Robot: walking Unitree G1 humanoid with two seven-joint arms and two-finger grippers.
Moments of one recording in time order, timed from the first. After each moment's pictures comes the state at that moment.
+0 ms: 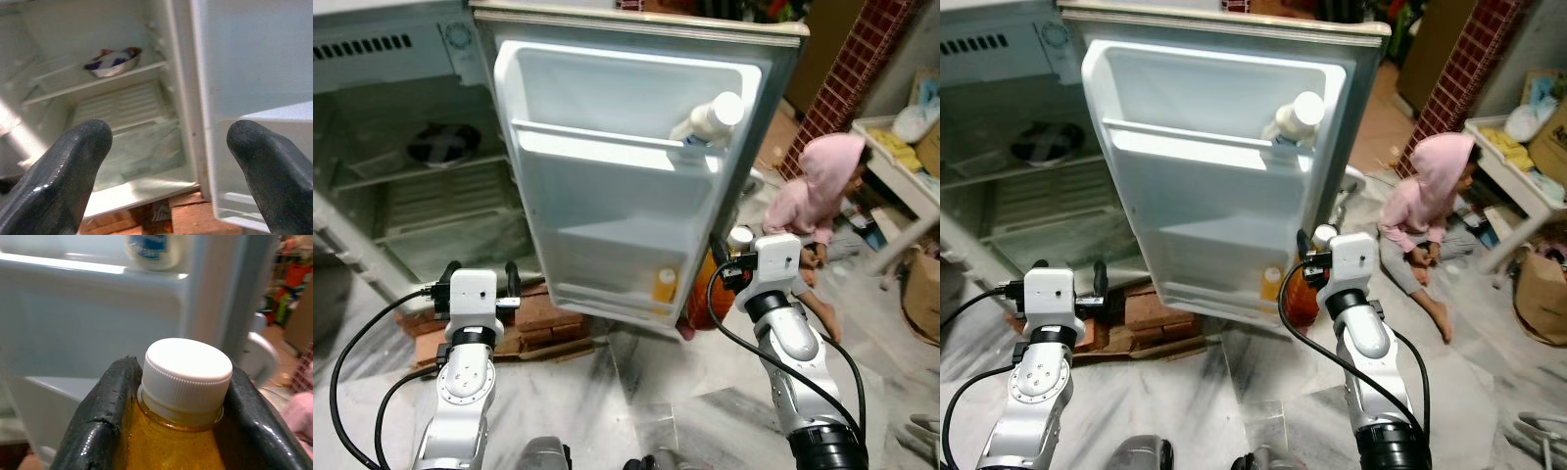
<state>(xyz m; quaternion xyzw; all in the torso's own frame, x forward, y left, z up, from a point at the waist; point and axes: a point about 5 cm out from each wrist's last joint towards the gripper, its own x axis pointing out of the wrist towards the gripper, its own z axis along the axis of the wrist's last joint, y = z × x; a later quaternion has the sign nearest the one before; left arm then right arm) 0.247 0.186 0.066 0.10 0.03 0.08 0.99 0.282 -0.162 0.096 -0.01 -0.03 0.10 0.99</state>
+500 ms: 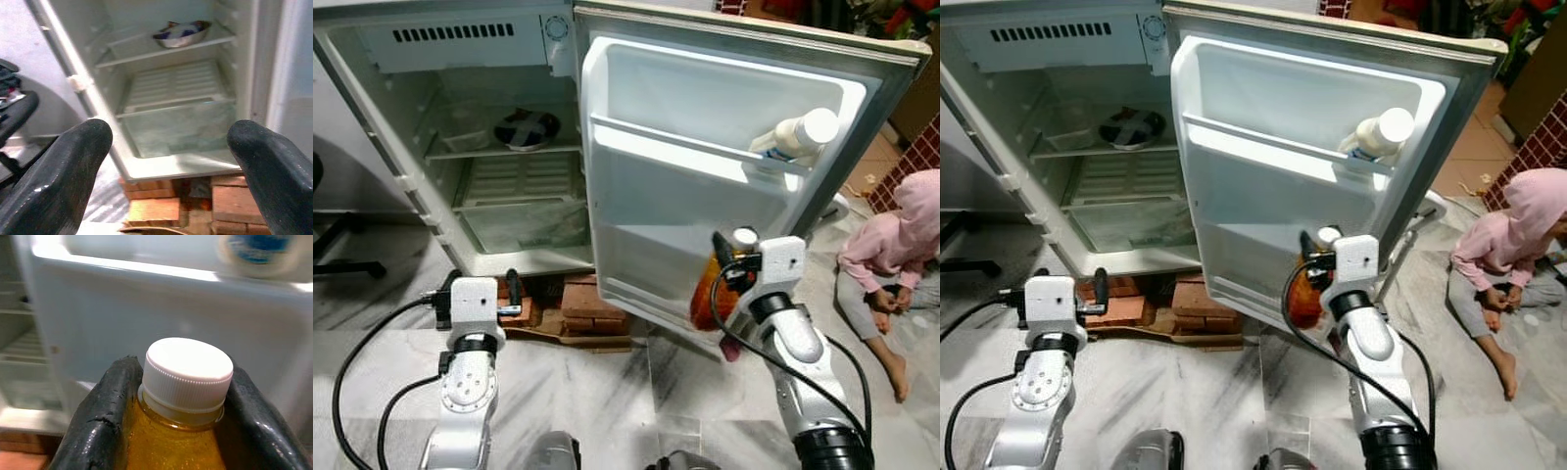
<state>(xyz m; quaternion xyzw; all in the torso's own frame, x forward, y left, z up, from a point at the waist) 0.243 0.187 0.066 0.10 0.03 0.08 0.99 0.284 -0.169 0.100 -0.01 -0.04 0.08 1.00</state>
